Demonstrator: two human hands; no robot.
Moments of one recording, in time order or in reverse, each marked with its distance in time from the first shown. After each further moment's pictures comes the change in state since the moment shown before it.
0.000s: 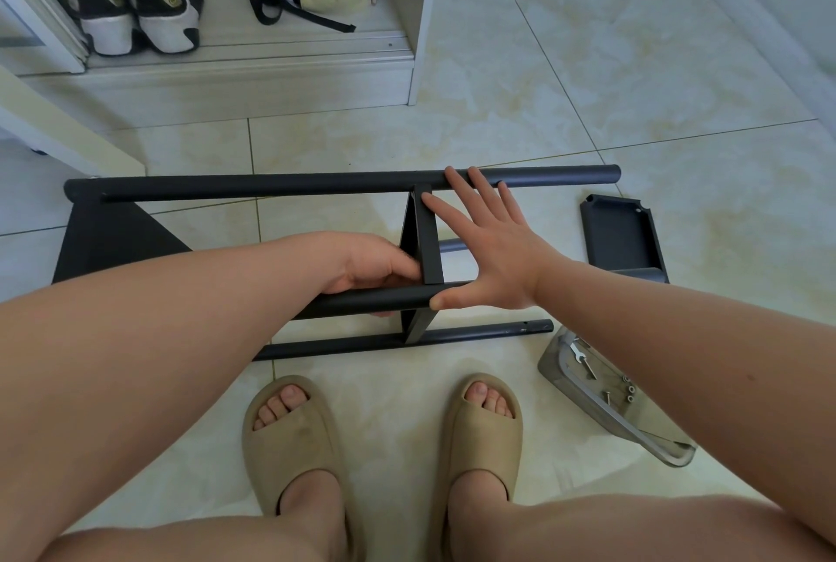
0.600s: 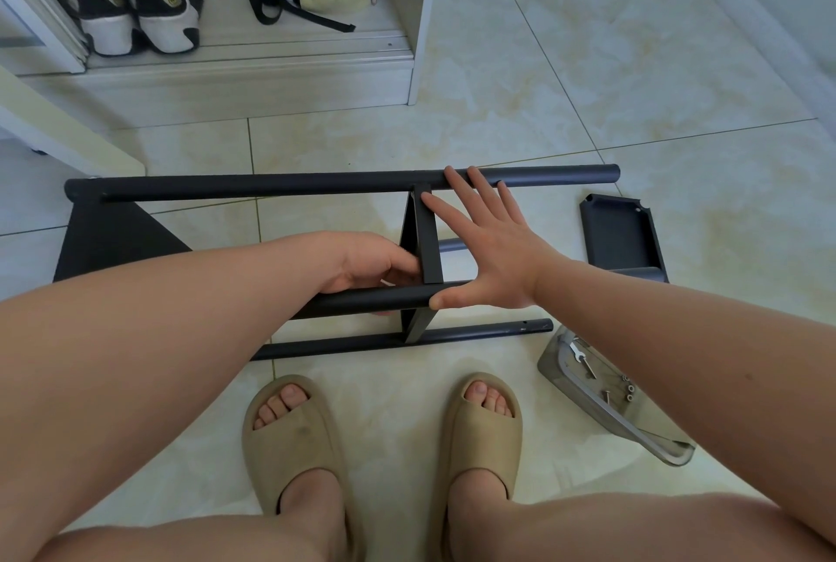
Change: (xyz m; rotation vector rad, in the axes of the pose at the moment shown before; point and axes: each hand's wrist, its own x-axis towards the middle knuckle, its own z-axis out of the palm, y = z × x) left_hand -0.001 0.000 0.000 -0.066 -0.007 0.027; right_hand 0.000 0.000 0.000 -0.007 -0.003 0.004
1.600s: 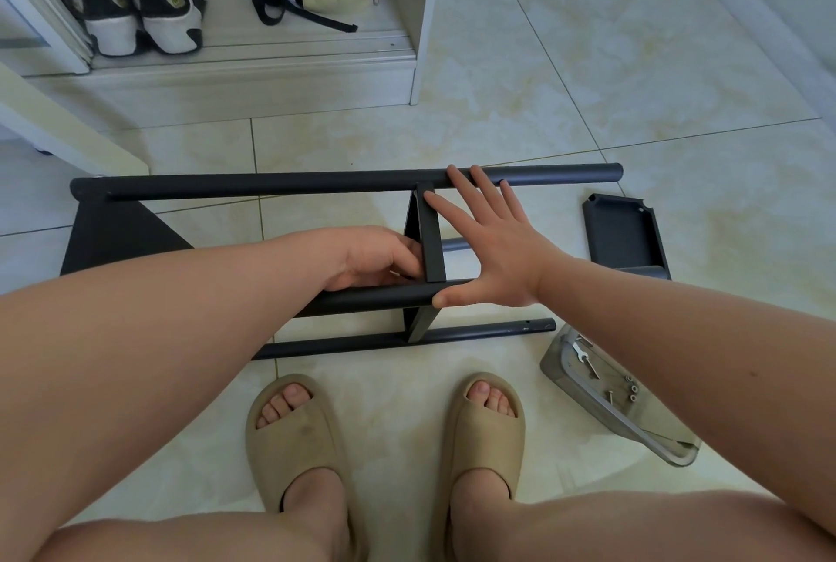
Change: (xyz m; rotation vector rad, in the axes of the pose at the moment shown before) left_hand 0.000 0.002 -0.001 -0.026 0.010 0.133; right_hand 0.001 0.003 0.001 -0.006 0.001 -0.008
